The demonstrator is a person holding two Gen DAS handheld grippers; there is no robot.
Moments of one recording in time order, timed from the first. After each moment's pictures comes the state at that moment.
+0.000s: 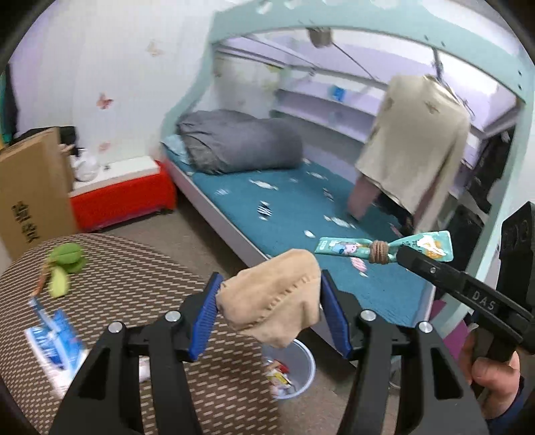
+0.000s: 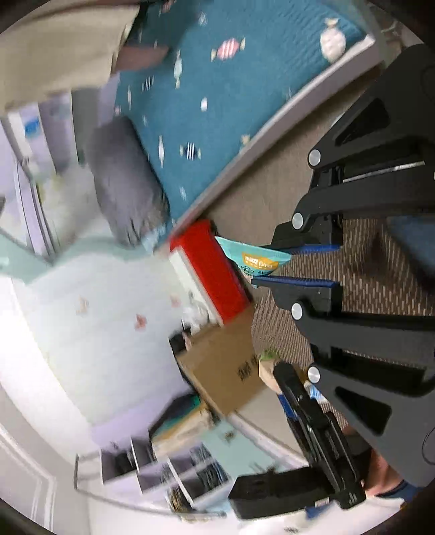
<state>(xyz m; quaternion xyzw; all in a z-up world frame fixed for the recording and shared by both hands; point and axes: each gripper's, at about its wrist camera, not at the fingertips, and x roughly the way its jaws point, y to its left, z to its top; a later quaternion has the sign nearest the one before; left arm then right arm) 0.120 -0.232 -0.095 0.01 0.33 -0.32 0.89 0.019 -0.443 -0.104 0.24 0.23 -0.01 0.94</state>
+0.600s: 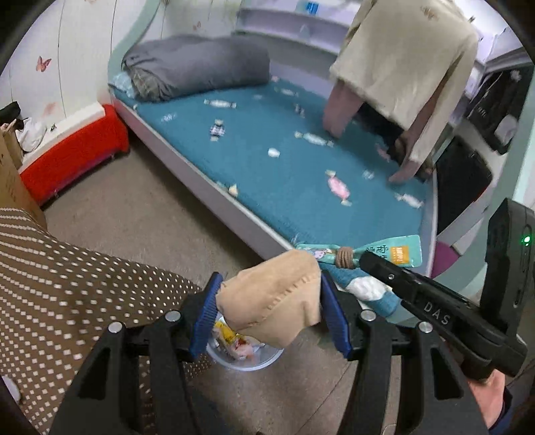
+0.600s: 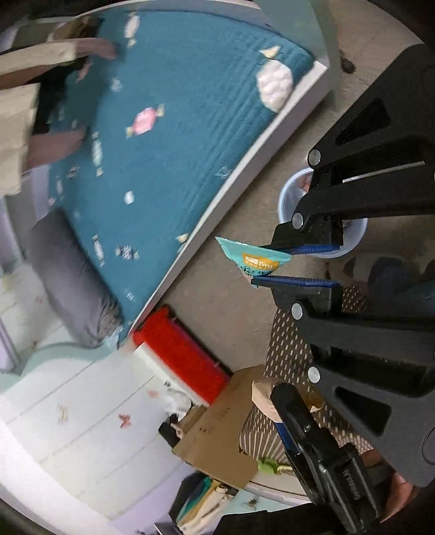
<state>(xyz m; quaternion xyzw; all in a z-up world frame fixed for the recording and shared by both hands) 0.156 -0.396 -0.224 0.08 0.46 -0.36 0.81 0.041 -0.548 -0.257 0.32 0.36 -0.12 0.87</state>
